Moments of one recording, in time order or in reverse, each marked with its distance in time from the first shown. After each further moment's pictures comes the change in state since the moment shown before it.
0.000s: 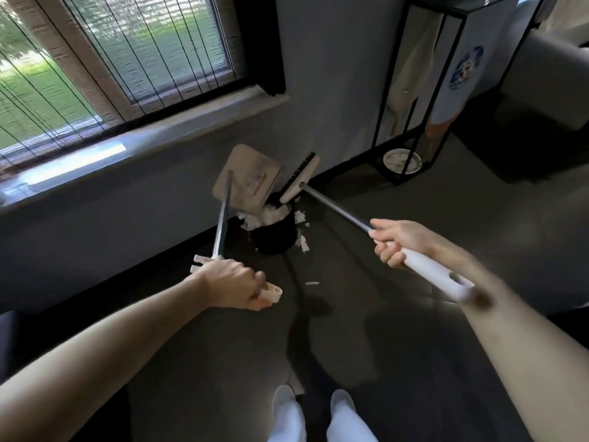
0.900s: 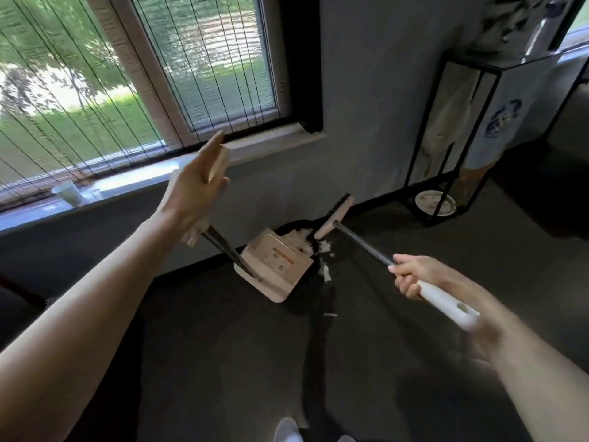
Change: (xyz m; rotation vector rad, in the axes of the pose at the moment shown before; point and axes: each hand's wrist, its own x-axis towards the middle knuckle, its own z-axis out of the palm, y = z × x) left_hand -0.062 -0.078 -0.135 -0.947 0.871 -0.738; right_hand 0.005 0.000 -0.019 -0.090 -0.012 0.008
